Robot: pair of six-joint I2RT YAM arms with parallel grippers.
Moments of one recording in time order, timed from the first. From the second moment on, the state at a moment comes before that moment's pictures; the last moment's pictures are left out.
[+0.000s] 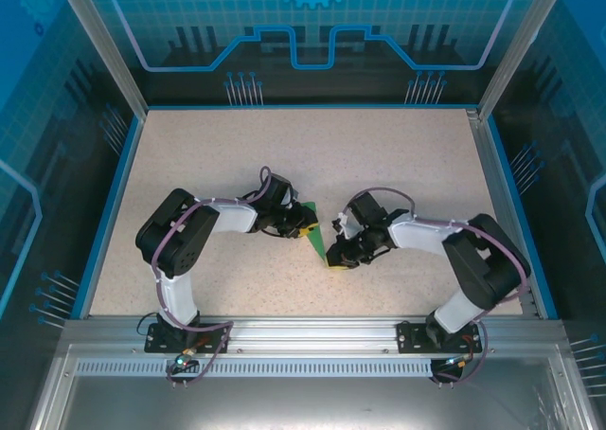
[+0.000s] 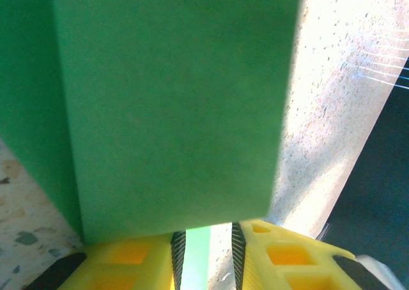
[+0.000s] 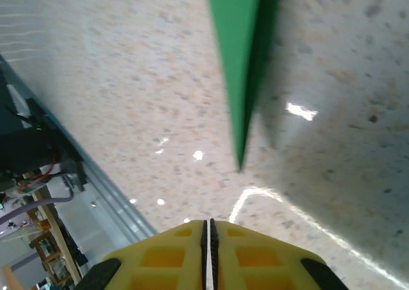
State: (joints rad) left arm -0.51 1.88 0.90 0.08 0.55 -1.11; right arm 0.58 1.57 0.74 -0.38 -0.71 0.56
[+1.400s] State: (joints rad) left arm -0.50 1.90 0.96 0.00 0.57 -1.08; right arm 0.56 1.84 0.89 -0.23 -0.64 0.60
